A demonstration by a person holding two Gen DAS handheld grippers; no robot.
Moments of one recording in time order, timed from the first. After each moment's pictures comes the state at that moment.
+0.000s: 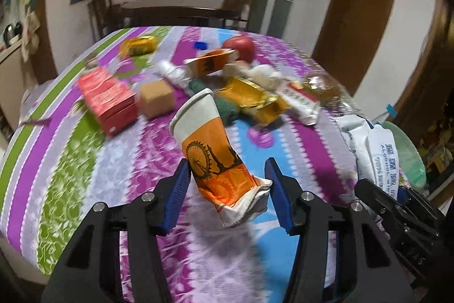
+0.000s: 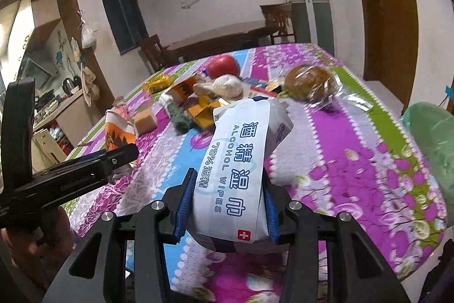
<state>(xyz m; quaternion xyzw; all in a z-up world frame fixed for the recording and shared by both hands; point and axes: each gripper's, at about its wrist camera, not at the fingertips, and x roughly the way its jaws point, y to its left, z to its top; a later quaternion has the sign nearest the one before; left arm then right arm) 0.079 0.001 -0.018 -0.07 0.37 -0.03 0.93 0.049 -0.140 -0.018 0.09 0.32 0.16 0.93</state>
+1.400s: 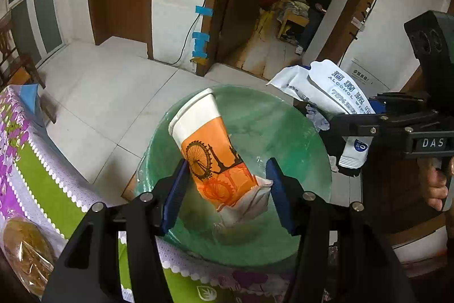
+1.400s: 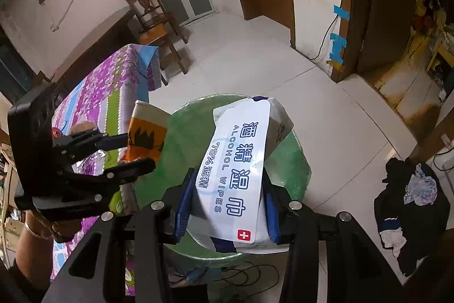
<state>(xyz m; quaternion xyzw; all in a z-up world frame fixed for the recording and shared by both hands) 0.255 -0.404 -0.019 0.16 0.43 -0.50 0.74 0.112 -0.555 0.006 0.21 0.46 -0.09 0.86</state>
